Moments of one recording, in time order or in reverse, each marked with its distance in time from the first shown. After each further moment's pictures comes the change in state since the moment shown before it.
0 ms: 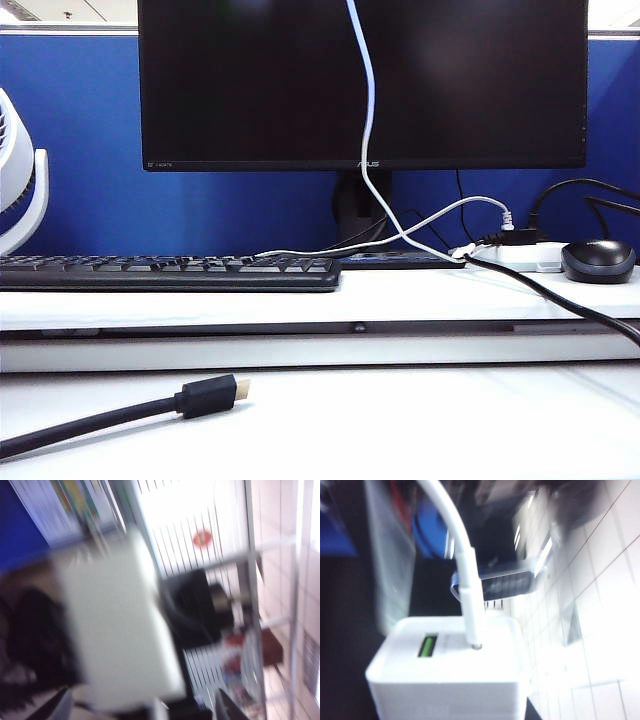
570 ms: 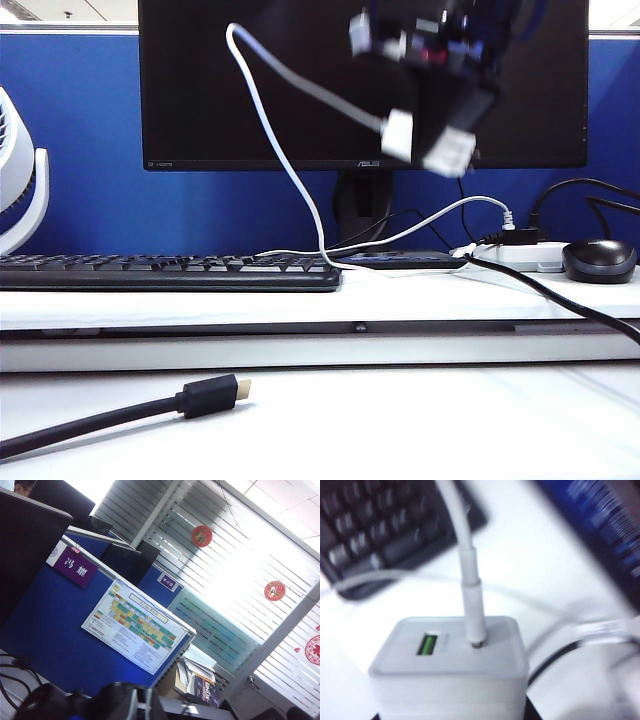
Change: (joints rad) left arm 0.162 -0.042 -0.003 0.134 -0.210 0.505; right arm -0.247 0.535 0.000 -0.660 0.082 1.148
